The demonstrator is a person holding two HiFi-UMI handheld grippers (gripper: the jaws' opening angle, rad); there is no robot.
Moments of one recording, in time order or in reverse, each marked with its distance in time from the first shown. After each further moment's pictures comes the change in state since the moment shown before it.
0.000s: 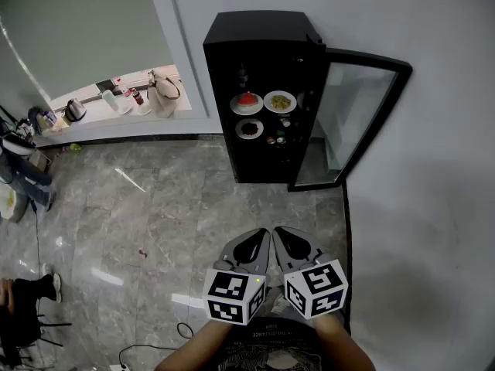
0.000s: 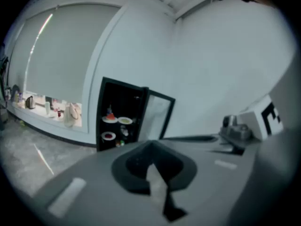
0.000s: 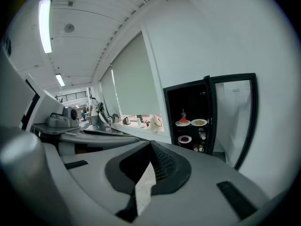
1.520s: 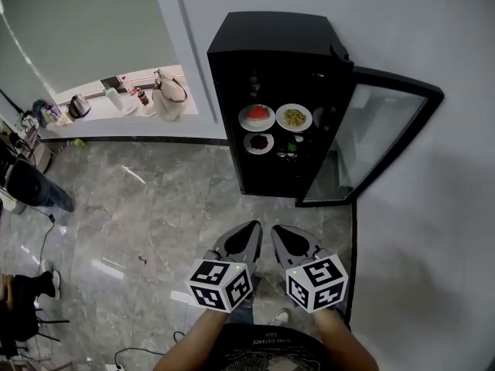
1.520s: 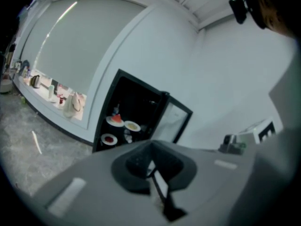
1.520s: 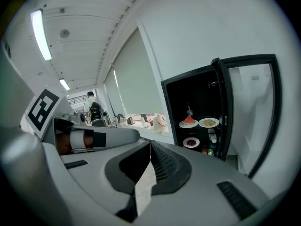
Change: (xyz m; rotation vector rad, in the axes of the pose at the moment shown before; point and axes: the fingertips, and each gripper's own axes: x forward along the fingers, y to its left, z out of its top) left arm 0.101 0.094 0.037 -0.205 -0.086 0.016; right arm 0.111 -0.066 0.024 0.020 0.023 0.111
